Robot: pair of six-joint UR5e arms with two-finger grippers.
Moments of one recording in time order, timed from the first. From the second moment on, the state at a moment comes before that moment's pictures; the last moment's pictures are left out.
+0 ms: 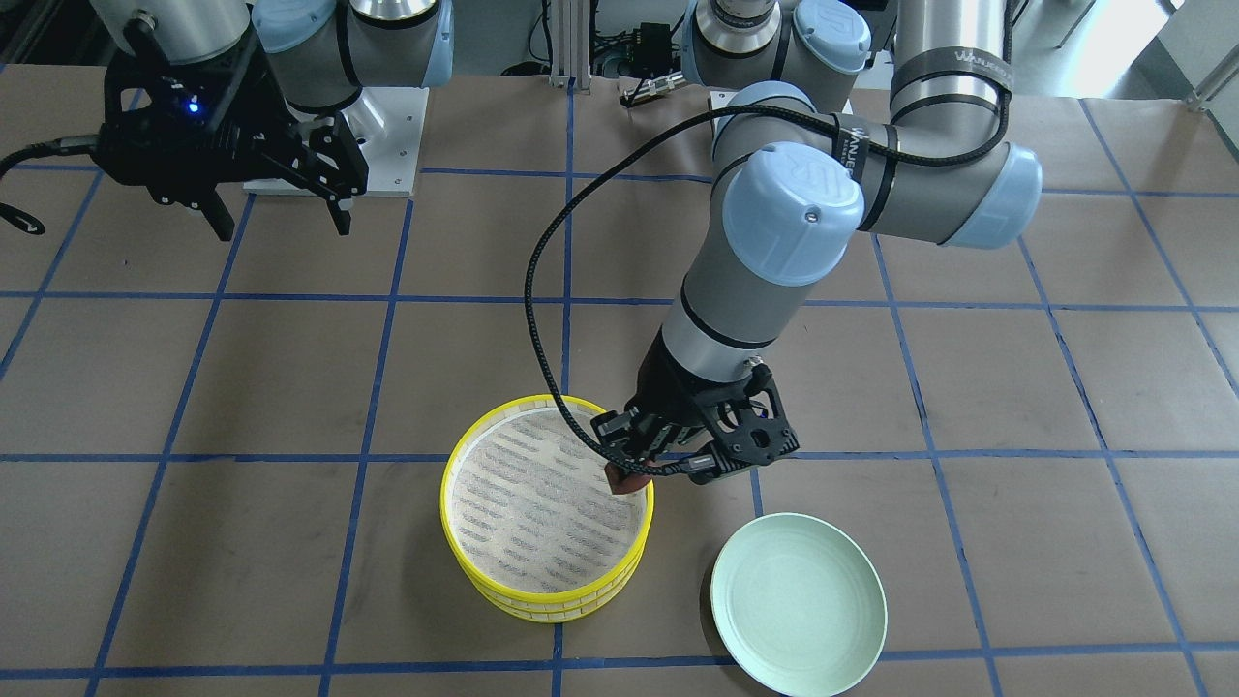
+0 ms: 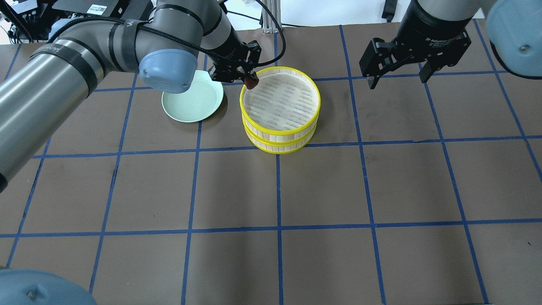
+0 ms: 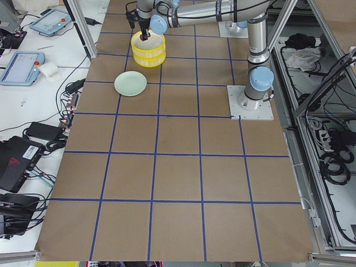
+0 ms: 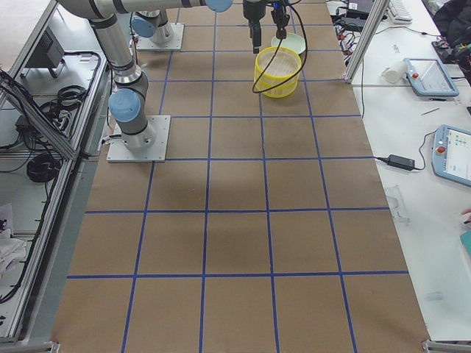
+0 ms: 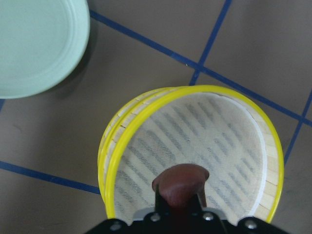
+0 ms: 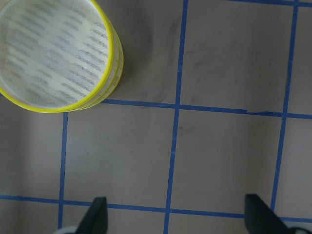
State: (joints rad) left arm -1.76 -1.95 -1.48 -1.08 1.37 -0.62; right arm 1.60 -1.59 1.52 -1.57 -1.56 -0.05
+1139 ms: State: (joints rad) left arm -1.79 -2.01 -1.48 -0.97 1.32 -0.72; right arm 1.60 -1.62 1.53 -1.56 -1.55 -0.15
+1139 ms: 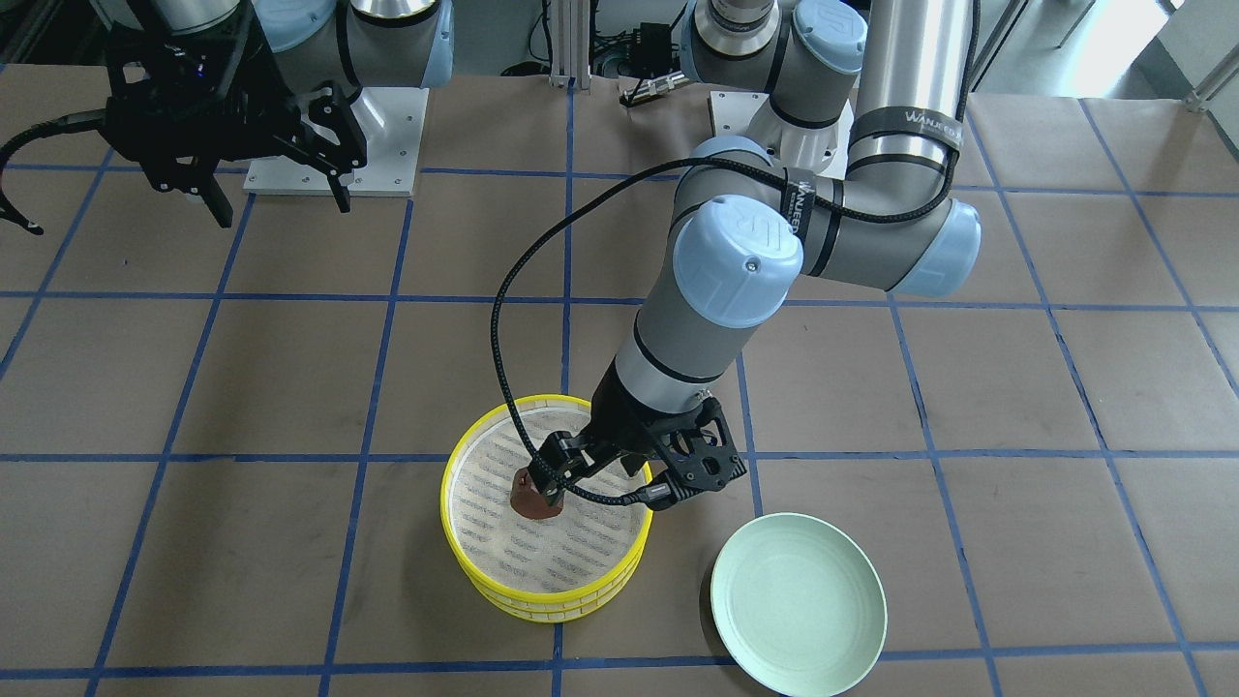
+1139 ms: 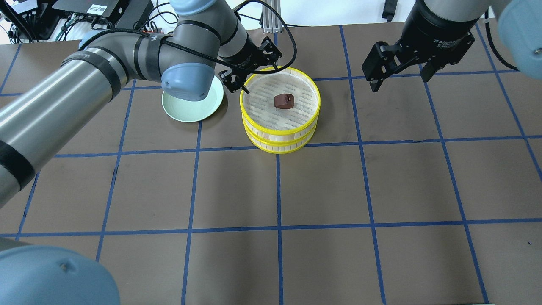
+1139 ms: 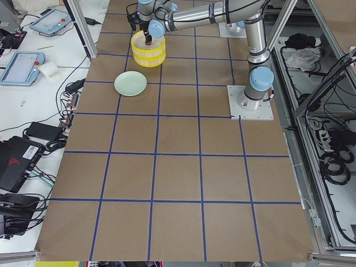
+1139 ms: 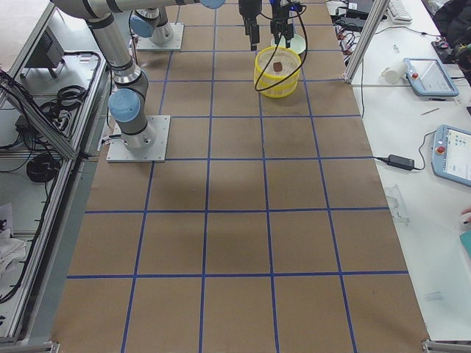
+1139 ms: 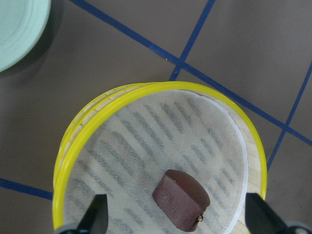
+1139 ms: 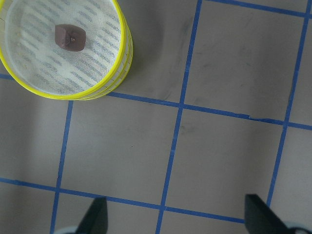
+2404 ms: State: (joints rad) left arm -1.56 -1.55 -1.50 -1.68 1.54 -0.14; right arm 1.59 -1.62 1.53 -1.57 -1.55 -0.15
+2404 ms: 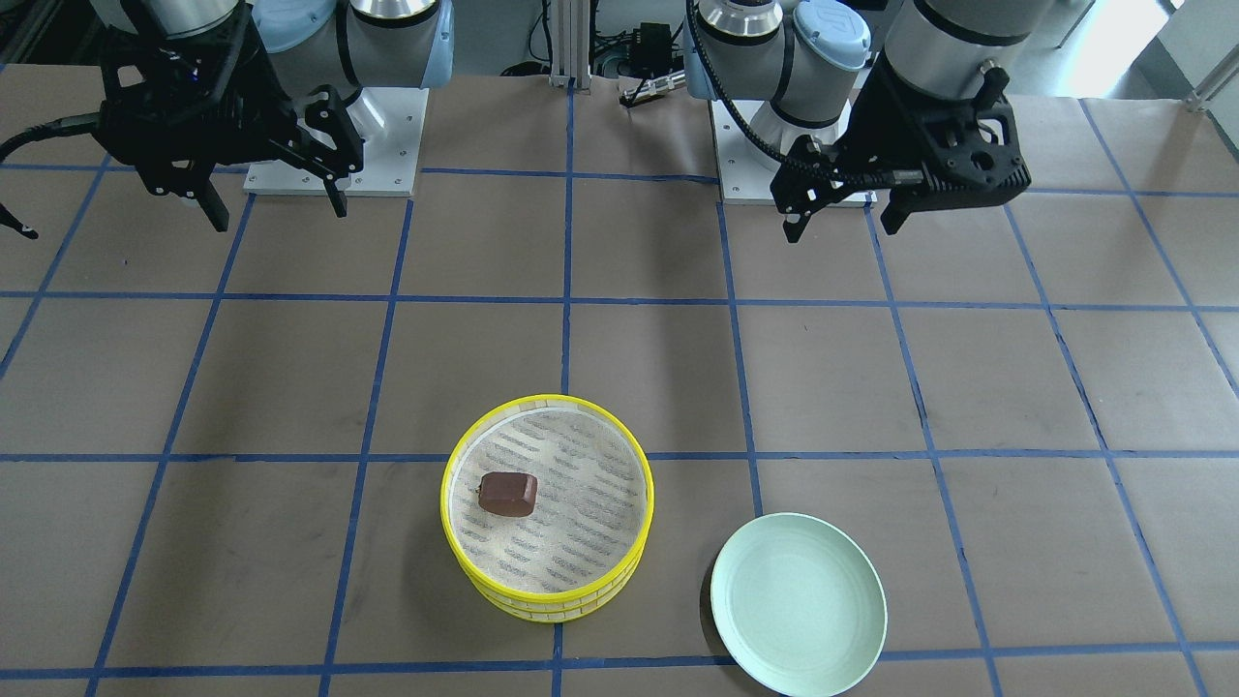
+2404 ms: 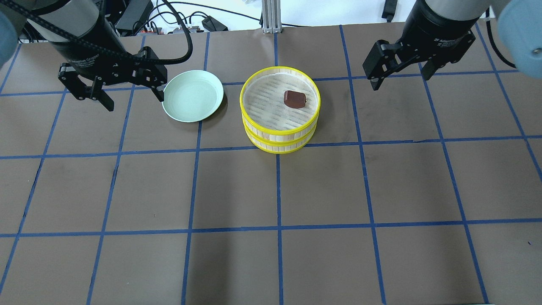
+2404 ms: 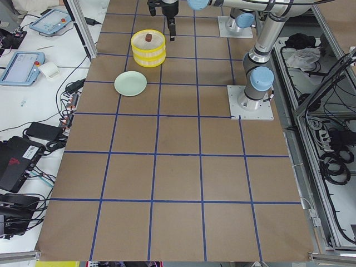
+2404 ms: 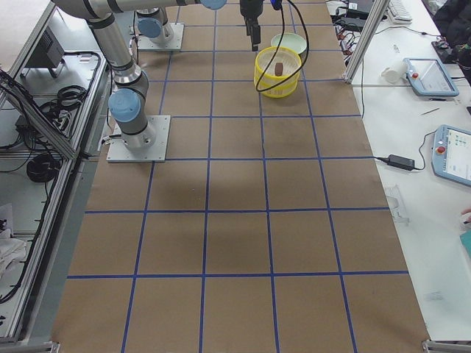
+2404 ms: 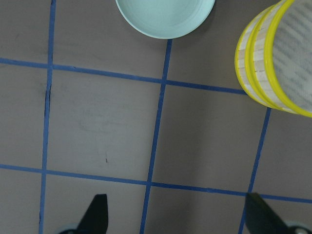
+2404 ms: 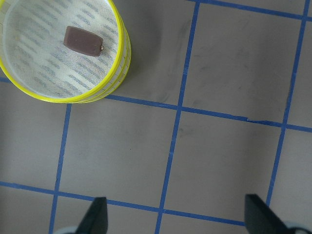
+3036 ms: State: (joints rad) left arm -1.56 -1.49 -1.53 -1.78 1.55 -0.13; right arm 1.59 -1.62 1.53 -1.57 -1.55 -0.15
